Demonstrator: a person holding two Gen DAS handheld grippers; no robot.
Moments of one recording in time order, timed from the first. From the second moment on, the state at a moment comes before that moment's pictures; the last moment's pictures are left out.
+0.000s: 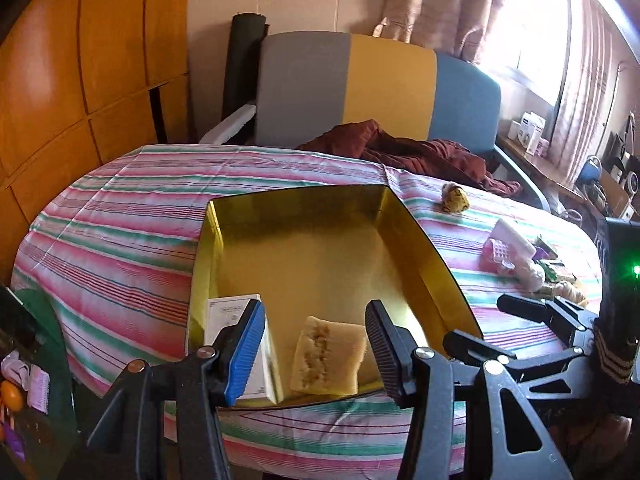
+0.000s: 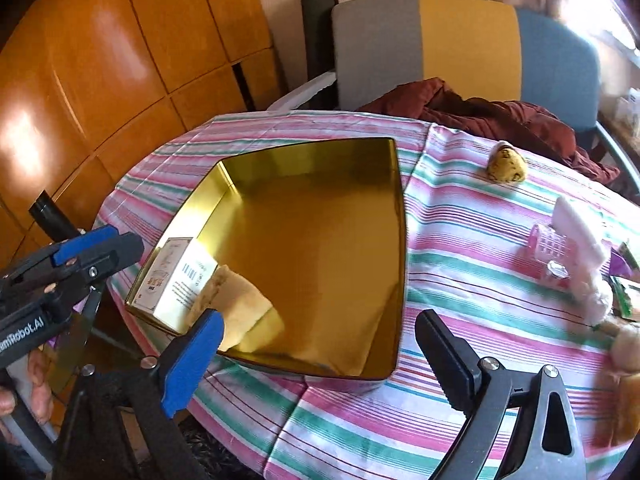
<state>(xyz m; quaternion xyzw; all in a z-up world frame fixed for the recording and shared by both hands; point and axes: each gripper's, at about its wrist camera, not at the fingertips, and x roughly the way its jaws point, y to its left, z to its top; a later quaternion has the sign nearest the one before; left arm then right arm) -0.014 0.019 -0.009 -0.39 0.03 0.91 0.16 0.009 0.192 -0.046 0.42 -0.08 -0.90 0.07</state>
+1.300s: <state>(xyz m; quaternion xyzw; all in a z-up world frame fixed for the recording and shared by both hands) -0.006 0.104 -0.020 -0.41 0.09 0.87 0.25 0.049 0.314 -0.077 0.43 -0.17 -0.88 -0.09</state>
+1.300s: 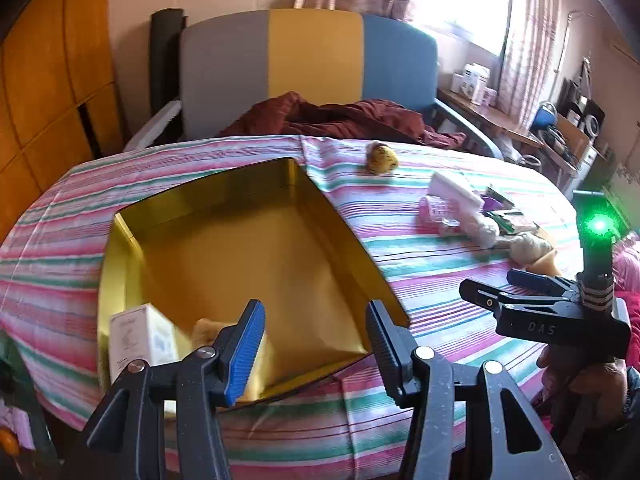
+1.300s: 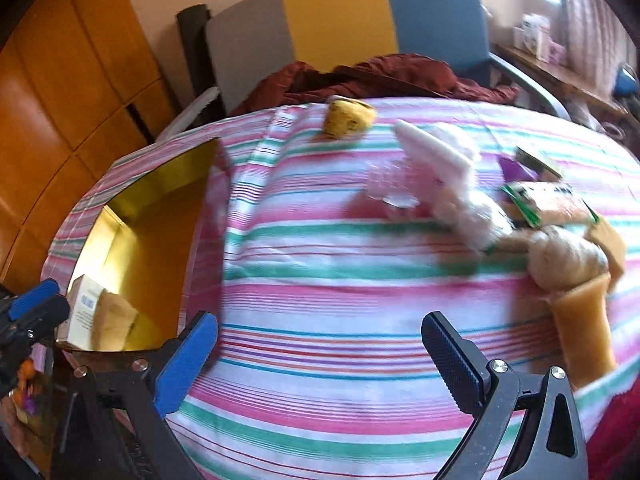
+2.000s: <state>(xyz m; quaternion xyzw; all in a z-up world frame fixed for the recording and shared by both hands) -0.062 0.277 -0.031 -0.46 0.12 0.80 0.36 0.073 0.414 -0.047 0.40 -0.16 -0.88 -0.20</state>
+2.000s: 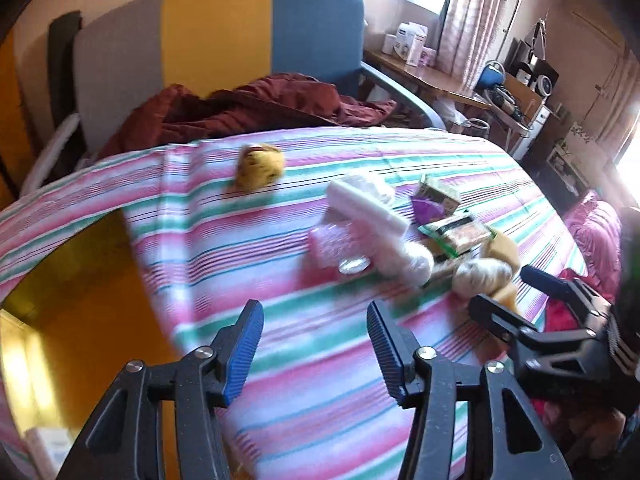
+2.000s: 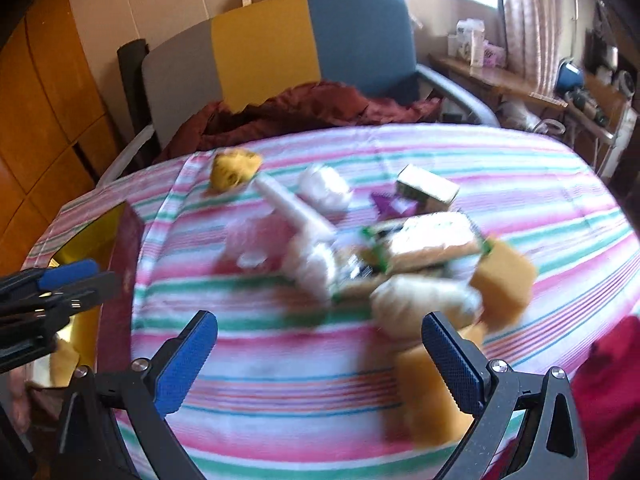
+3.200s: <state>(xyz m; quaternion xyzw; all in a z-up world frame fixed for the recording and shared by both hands) -0.124 0.335 -0.085 -0.52 0.08 0.78 0.33 0.066 0.462 -0.046 0.40 -0.18 -0.88 -0.18</state>
